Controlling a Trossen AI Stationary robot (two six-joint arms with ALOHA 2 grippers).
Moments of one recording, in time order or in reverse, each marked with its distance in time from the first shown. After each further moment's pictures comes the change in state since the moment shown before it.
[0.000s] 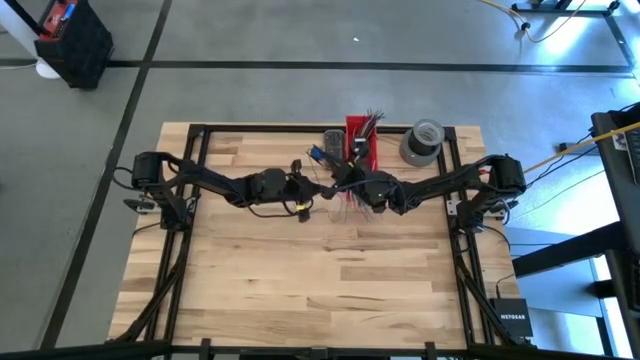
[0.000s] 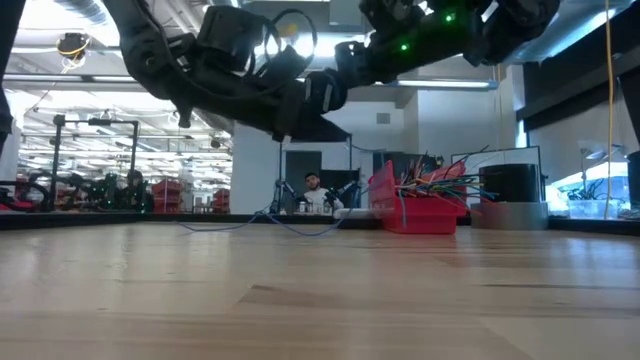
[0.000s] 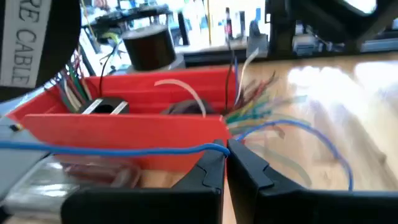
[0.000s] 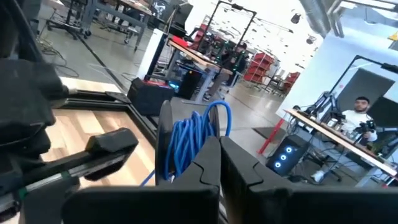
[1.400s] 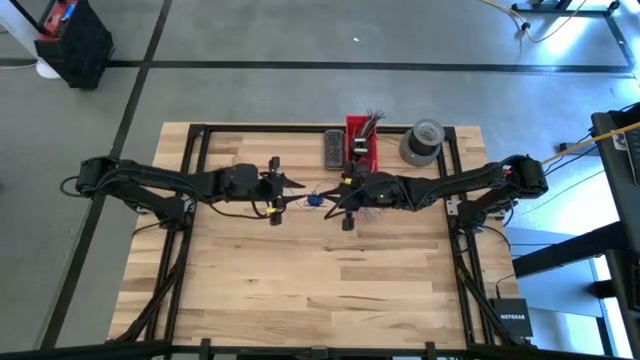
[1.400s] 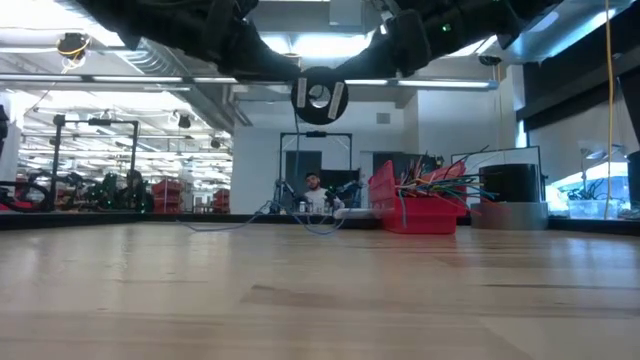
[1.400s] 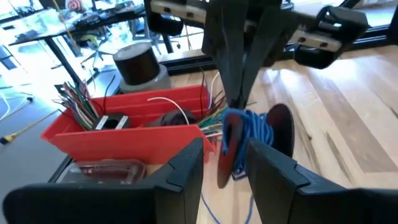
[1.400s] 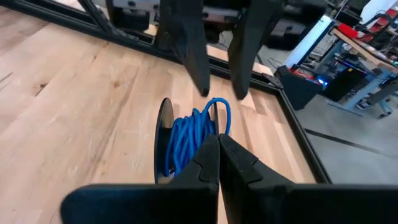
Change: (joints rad) left arm -0.071 -0.472 -0.031 -0.496 0.009 0.058; right arm 0.025 -0.174 -0.001 -0.517 -0.603 0.099
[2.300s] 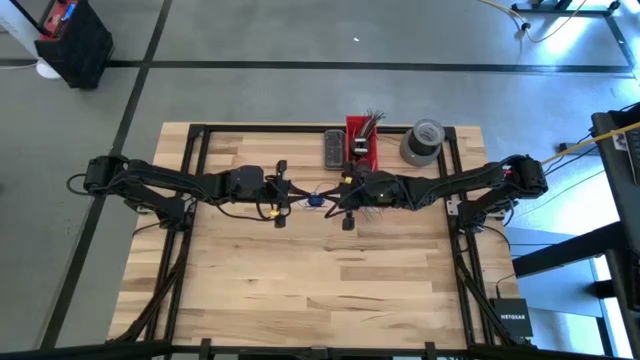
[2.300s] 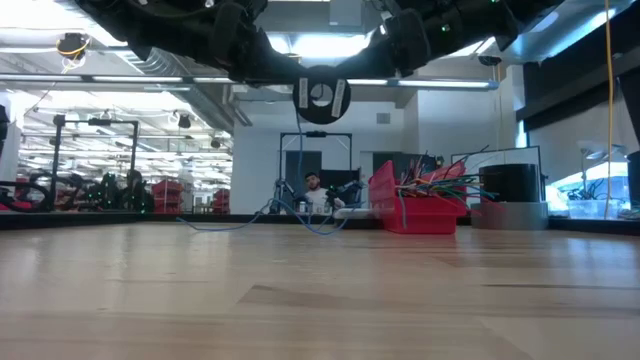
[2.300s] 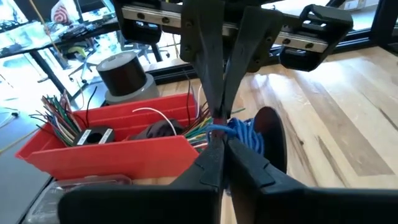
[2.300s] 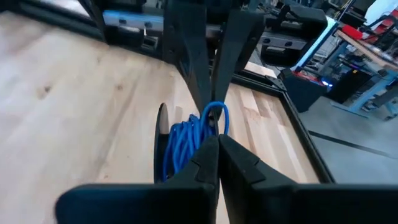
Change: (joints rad) left arm 0.001 0.081 0.000 0.102 0.054 0.030; right arm 0.000 0.002 -0.001 0.019 -0.030 0.001
